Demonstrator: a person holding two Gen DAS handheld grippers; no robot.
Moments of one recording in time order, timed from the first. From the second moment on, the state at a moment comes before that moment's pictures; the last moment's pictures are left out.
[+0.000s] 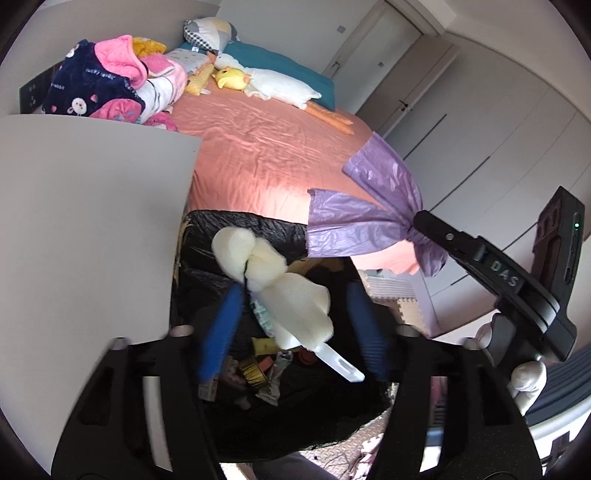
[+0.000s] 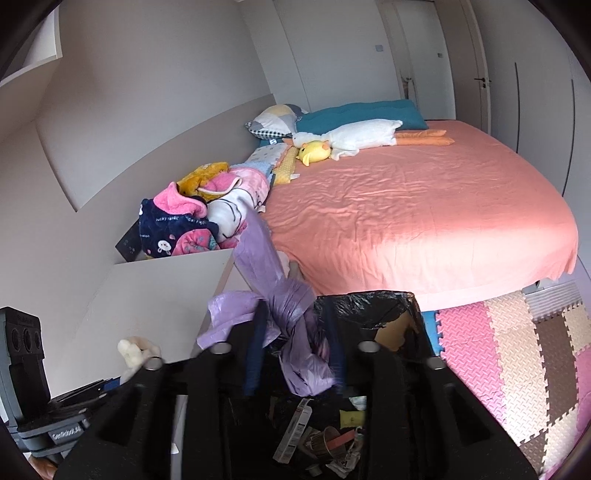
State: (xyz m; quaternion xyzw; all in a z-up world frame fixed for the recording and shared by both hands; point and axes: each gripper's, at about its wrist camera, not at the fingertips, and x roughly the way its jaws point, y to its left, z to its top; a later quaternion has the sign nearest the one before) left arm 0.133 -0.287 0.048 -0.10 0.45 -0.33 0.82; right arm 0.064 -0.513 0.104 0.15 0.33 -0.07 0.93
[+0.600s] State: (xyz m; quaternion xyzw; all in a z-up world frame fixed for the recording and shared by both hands) left arm 0.131 -0.276 0.054 -0.10 0.43 -0.29 0.85; right arm 0.059 -0.521 0.100 0.15 0.33 -0.08 0.93
